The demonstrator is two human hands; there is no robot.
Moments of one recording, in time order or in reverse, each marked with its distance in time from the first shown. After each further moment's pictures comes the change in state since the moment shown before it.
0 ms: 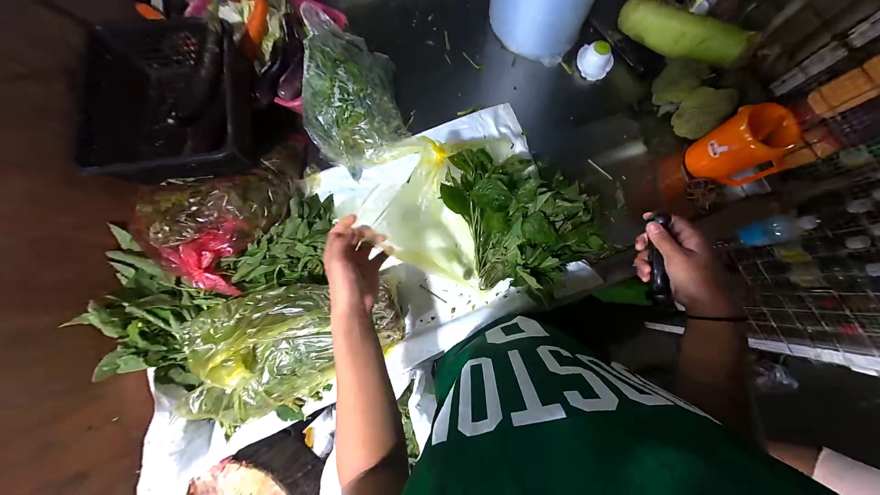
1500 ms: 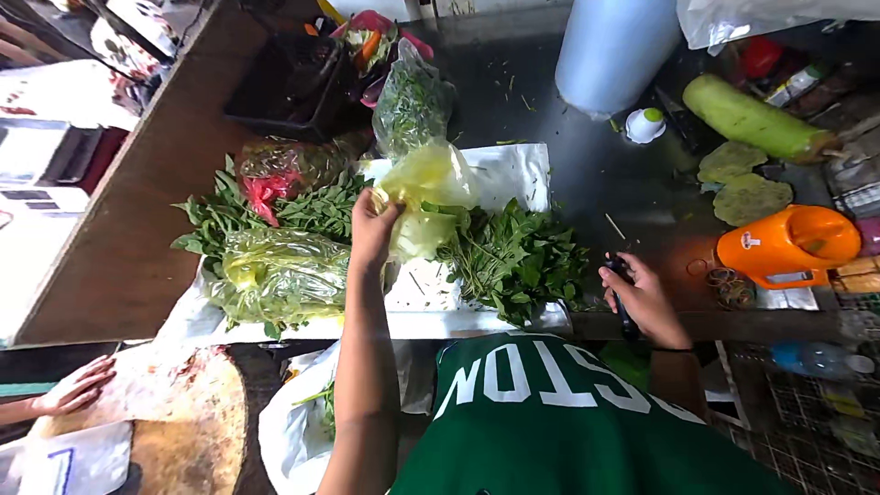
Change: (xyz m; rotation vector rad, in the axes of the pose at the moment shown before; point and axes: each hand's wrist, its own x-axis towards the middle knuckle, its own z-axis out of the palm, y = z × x) left_hand -0.043 0.001 0.095 0.399 0.116 0.397; right_hand 0.090 0.036 -0.052 -0.108 -0.318 -0.127
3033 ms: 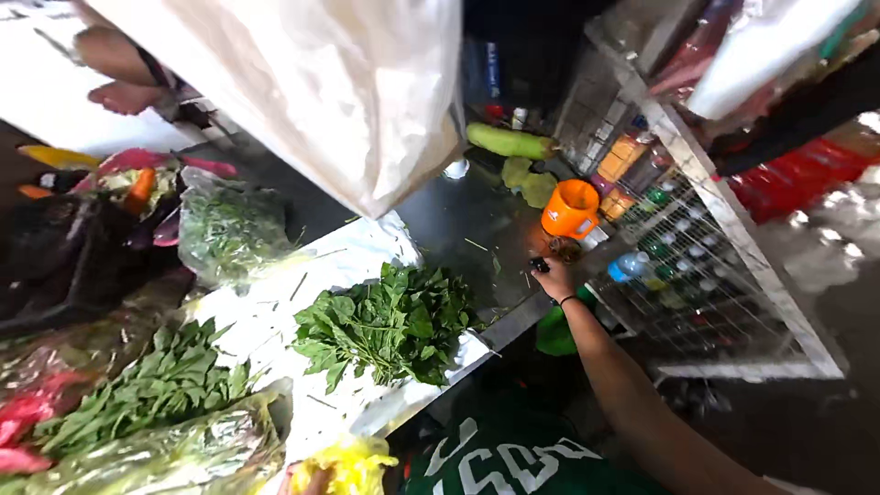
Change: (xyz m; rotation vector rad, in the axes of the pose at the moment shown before) left_hand -0.198 -0.157 -0.078 -0.027 -0.085 -0.375; right_hand 0.039 0.138 -0.111 -0.493 0.606 0.206
